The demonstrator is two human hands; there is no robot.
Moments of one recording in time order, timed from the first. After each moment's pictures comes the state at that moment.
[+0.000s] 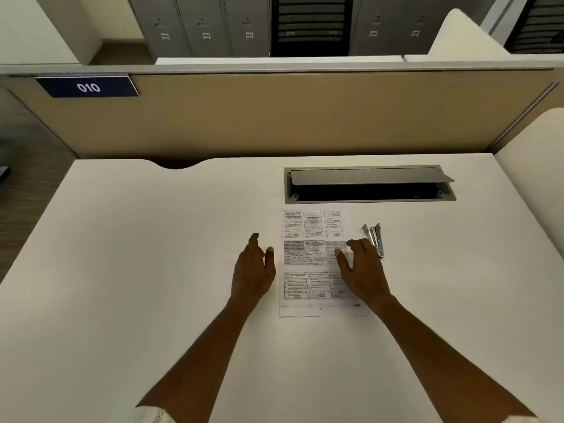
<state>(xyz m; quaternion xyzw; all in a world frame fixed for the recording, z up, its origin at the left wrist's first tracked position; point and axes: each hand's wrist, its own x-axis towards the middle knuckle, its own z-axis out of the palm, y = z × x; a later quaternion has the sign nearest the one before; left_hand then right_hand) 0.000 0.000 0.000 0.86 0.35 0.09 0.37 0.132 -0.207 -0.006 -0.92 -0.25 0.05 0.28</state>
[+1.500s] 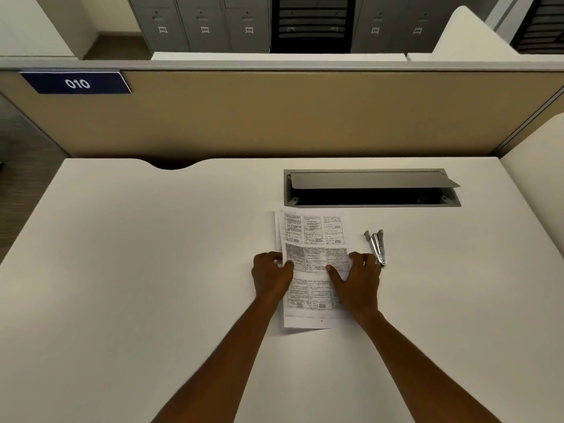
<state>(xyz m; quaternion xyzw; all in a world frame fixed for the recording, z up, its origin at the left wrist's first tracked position) 0.039 -0.026 -0.011 0.70 0.47 0.07 0.54 0.126 -0.191 -0.035 -0.95 -0.11 0.07 0.28</state>
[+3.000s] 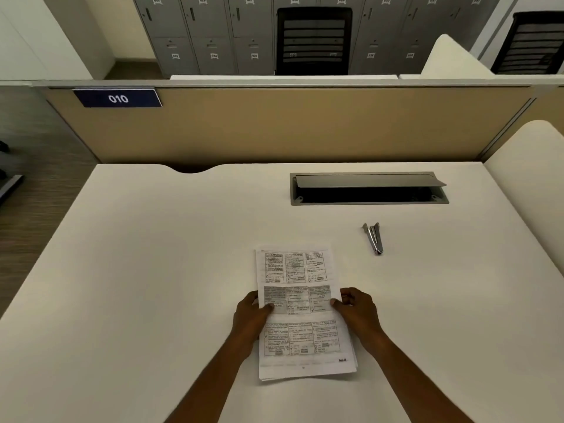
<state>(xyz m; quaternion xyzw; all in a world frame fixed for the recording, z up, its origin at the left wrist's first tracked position) -0.109 -0.036 -0.020 0.57 0.47 0.00 0.68 0.030 -0.240 -0.011 -0.81 -0.01 0.29 0.51</state>
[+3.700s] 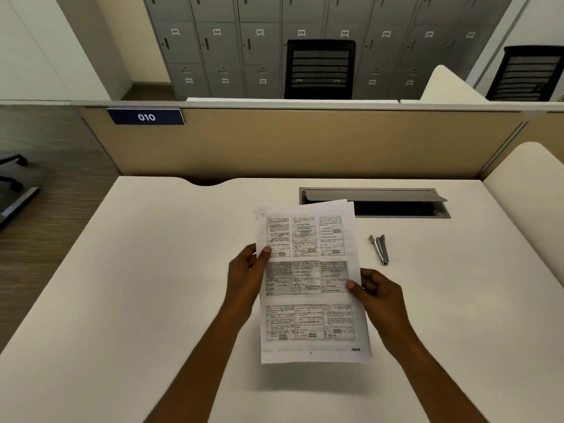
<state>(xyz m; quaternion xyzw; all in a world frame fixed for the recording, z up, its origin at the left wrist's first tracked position) -0.095 0.001 0.098 0.58 0.32 0.20 0.72 0.016 -0.239 0.084 -0.71 -0.08 0.22 0.66</state>
